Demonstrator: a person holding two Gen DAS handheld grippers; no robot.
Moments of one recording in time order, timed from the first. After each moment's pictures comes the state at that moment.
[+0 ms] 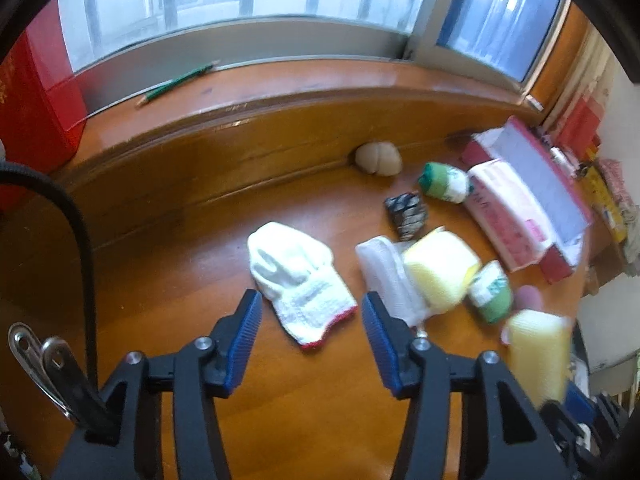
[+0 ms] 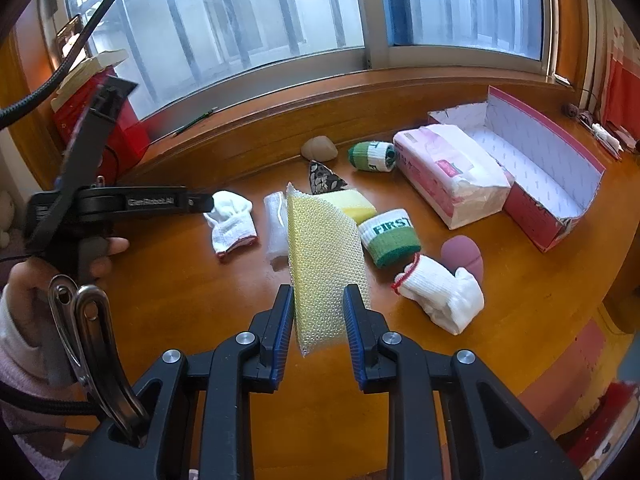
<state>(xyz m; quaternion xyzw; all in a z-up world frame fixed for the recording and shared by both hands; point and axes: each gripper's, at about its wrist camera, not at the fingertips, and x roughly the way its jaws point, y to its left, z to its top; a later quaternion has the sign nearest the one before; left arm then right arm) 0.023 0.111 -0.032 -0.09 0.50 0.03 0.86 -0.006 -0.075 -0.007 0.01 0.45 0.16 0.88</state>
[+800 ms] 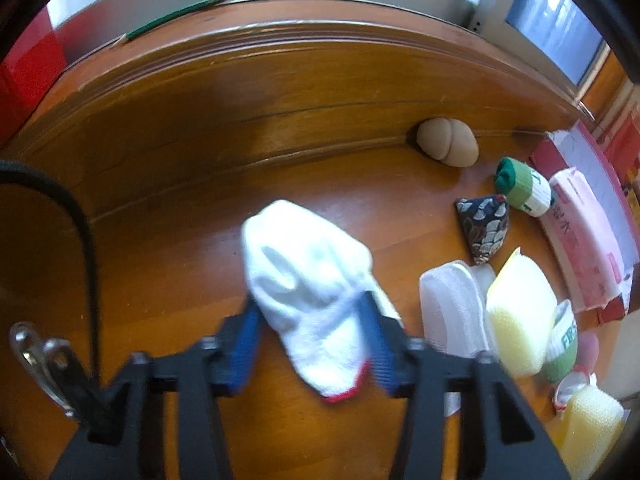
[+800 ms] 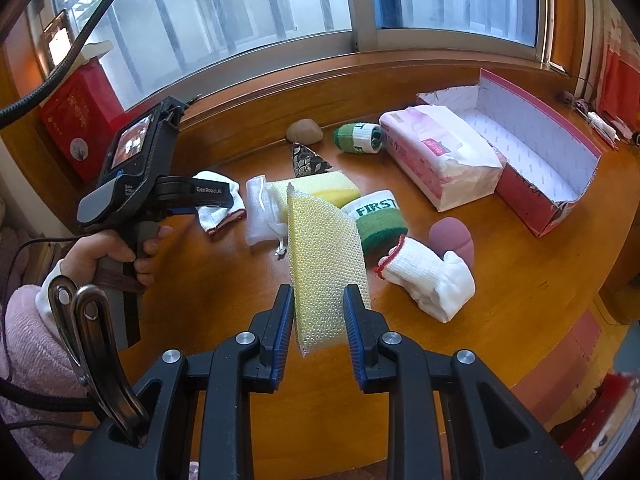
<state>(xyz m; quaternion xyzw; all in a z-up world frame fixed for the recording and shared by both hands) 0.072 0.117 -0.095 -0.10 0.53 0.09 0.84 -0.003 -0.083 -0.018 0.01 0.47 0.14 0.87</state>
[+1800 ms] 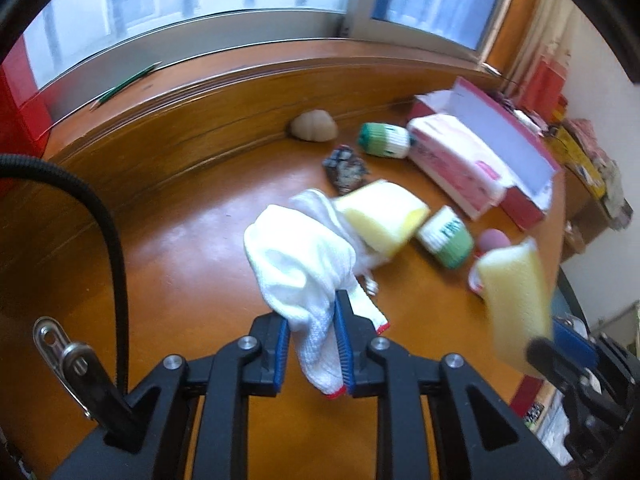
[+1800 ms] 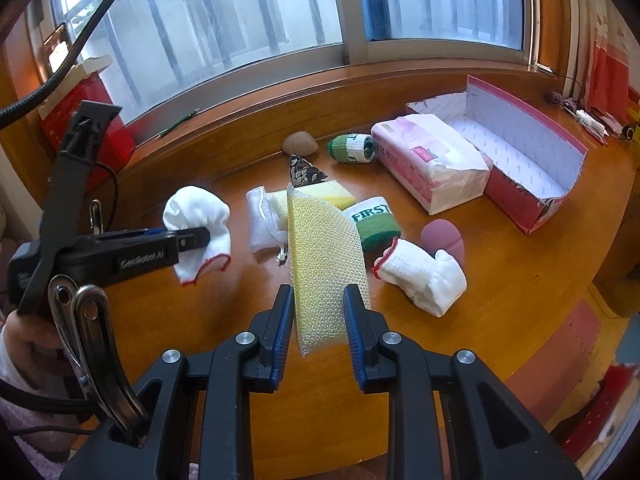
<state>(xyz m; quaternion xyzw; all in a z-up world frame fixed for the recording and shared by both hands) -0.022 0.058 -0.030 -0.05 0.50 -0.05 0.86 -0.015 -0.086 -0.009 0.02 0.45 0.13 0.88</state>
